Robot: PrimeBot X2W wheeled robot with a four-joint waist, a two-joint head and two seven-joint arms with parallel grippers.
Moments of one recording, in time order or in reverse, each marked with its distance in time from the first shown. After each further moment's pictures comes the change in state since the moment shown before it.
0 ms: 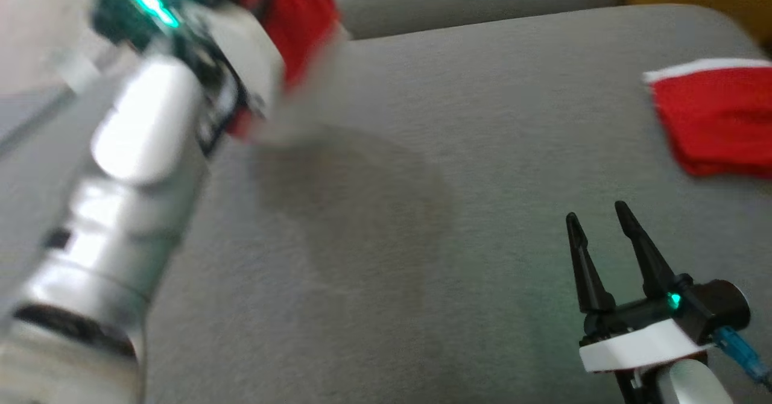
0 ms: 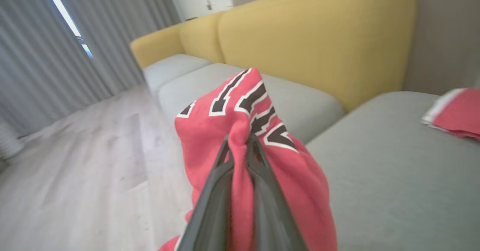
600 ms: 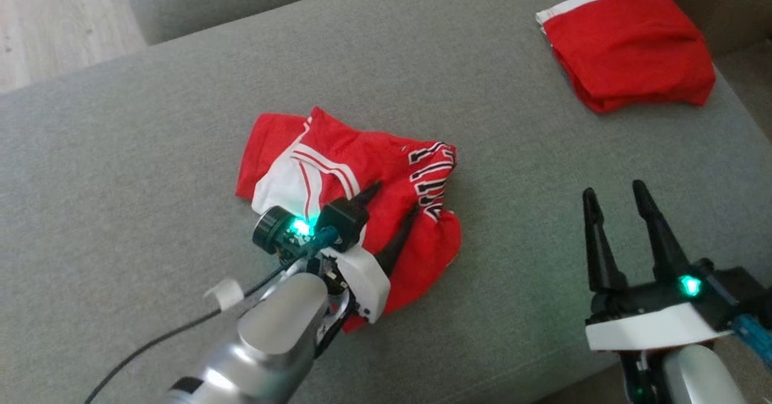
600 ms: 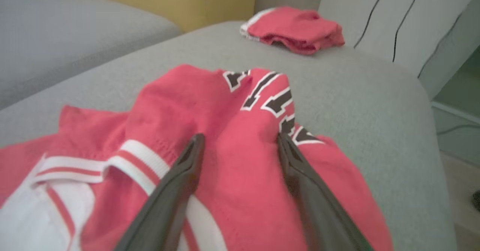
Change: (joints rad) left arm 0.422 -0.147 -0.312 -0.006 -0.130 0.084 -0.274; right arm -0.030 0.039 -0.039 -0.028 0.044 0.000 0.000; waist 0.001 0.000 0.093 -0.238
